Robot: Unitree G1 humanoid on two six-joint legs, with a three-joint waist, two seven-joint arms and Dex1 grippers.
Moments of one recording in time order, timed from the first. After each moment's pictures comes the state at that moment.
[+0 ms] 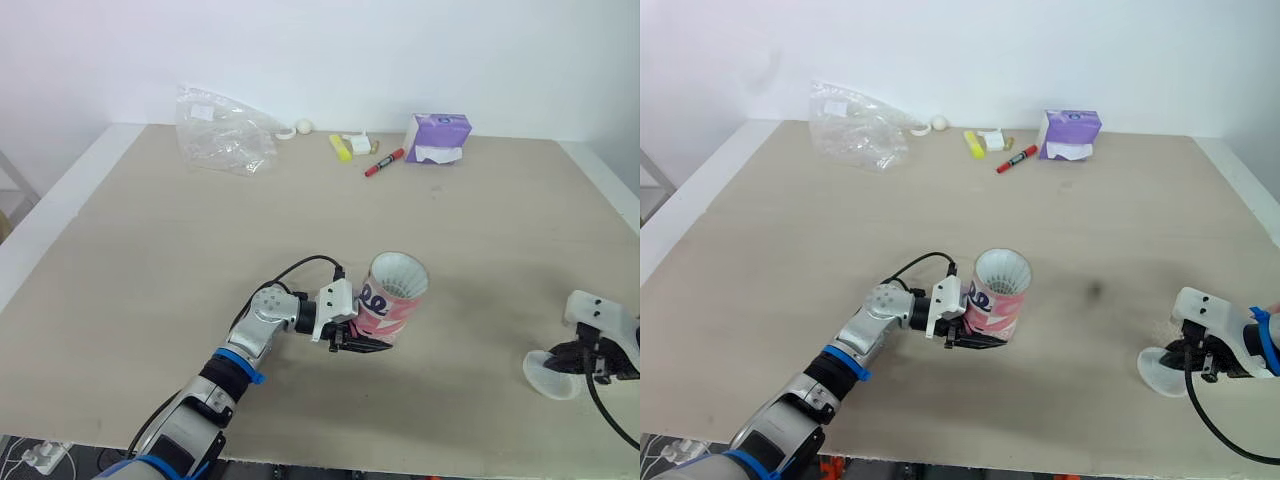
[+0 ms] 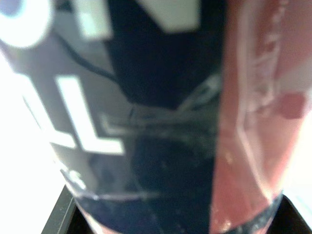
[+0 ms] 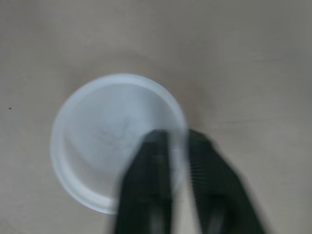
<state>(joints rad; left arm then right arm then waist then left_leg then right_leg) -0.59 0.08 -0.39 0.52 -0.12 -0.16 -1.19 0.04 -1.30 -0.16 0.17 0.17 0.35 1.33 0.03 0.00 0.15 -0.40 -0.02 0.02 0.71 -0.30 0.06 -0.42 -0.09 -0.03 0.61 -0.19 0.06</state>
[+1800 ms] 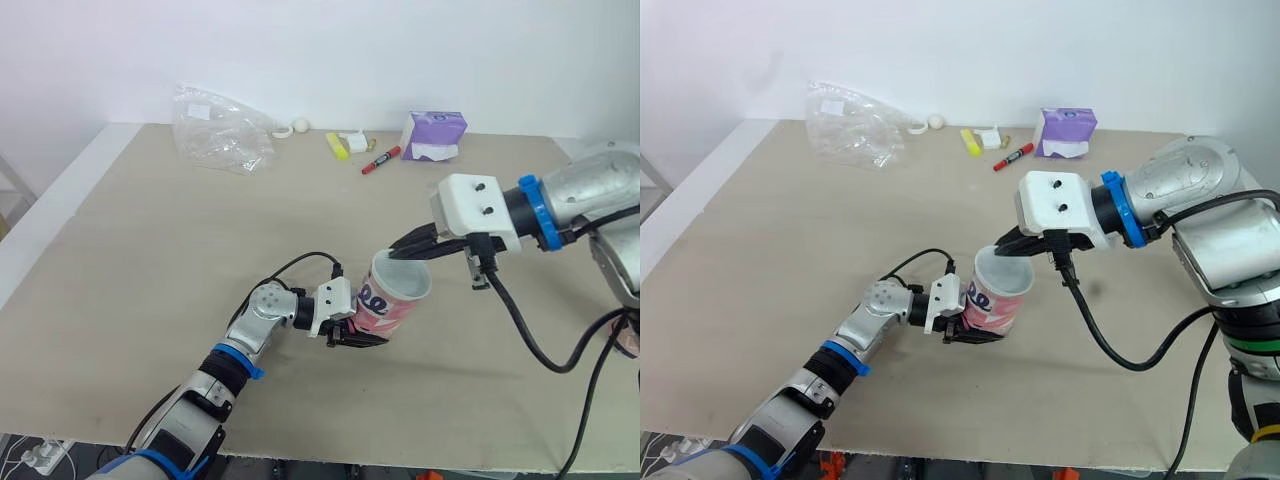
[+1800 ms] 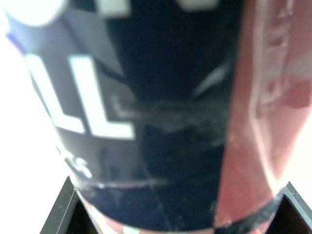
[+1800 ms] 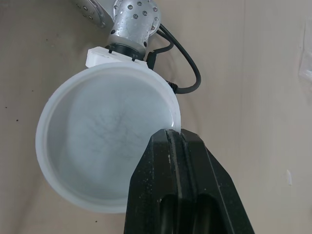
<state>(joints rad) -0.62 0.09 -0.38 0.57 -0.10 -0.21 -1.16 -0.87 -1.07 0.23 -0.31 0.32 0.49 1.39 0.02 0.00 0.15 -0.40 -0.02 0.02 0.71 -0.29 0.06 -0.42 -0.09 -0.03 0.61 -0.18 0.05</state>
